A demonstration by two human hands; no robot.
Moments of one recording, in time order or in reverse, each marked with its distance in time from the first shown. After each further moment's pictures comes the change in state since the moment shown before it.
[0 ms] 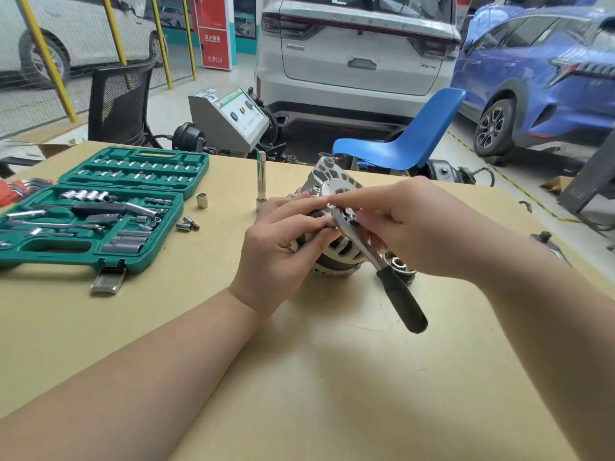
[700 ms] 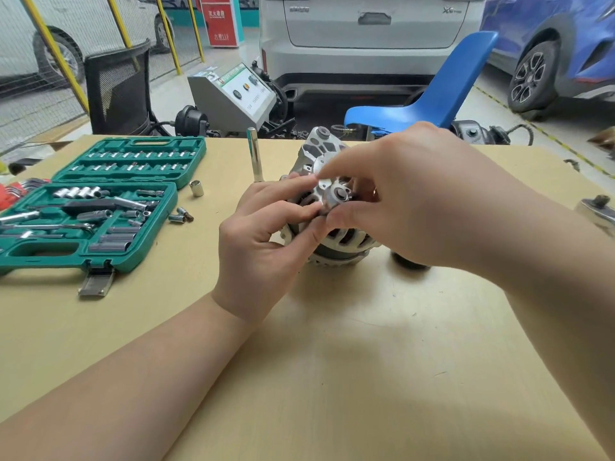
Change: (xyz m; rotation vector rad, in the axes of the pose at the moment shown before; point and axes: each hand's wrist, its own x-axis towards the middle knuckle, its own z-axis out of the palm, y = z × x) left_hand -0.005 -0.005 0.000 -0.021 0.021 -0.002; right_hand 0.007 -0.018 -0.005 -0.218 0.036 0.022
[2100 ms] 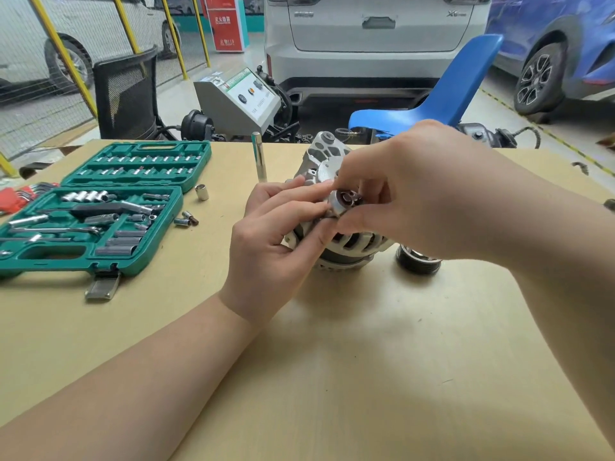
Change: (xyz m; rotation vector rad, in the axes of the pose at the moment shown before) left_hand 0.004 0.001 0.002 0.066 -0.057 0.027; right_hand 0.005 0.009 -0.006 0.072 -0.042 -0.048
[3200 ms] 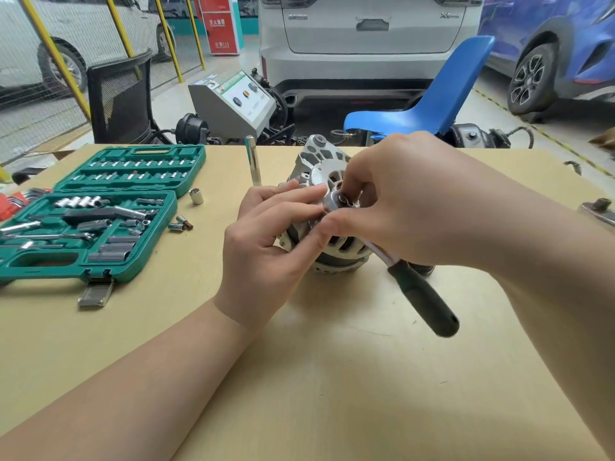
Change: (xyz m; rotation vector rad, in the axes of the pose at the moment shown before) left_hand 0.001 0.003 0.001 -0.047 0.016 -0.049; right_hand 0.000 -0.002 0.006 0.047 0.010 0.135
